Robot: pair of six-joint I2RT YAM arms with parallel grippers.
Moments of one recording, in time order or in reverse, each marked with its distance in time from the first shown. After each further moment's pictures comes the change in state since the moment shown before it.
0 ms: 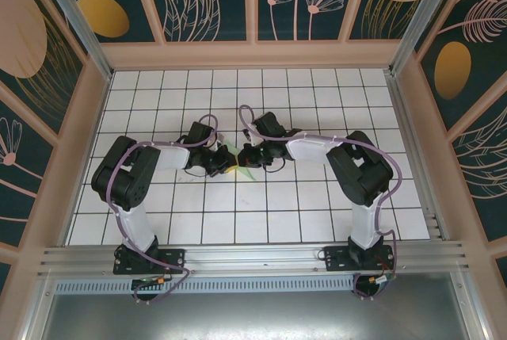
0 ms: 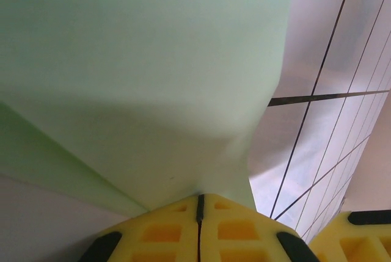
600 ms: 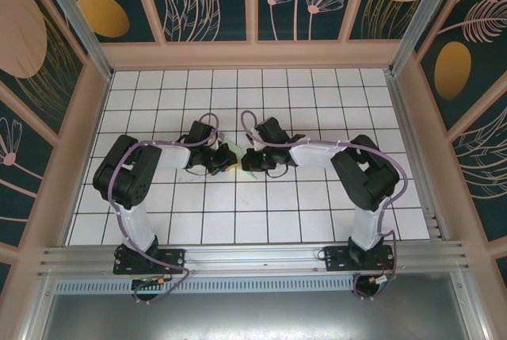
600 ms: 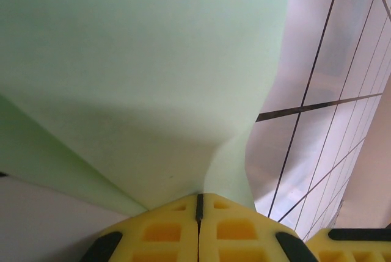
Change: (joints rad) left arm 0.000 0.010 0.007 0.038 -0.001 0.002; right arm 0.018 -0.061 -0.088 0.041 0.071 -0.014
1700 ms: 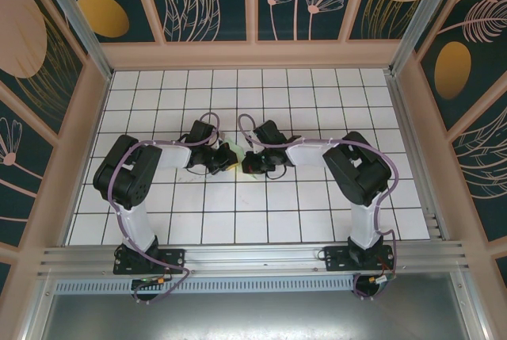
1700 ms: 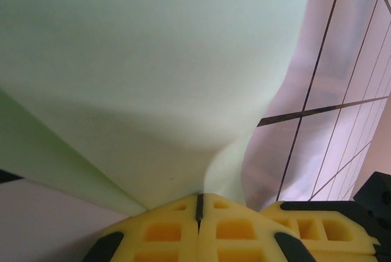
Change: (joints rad) left arm -0.006 0.000 0.014 -0.019 -0.026 0.005; right arm -0.007 0.062 0.012 -0.007 0.019 -0.030
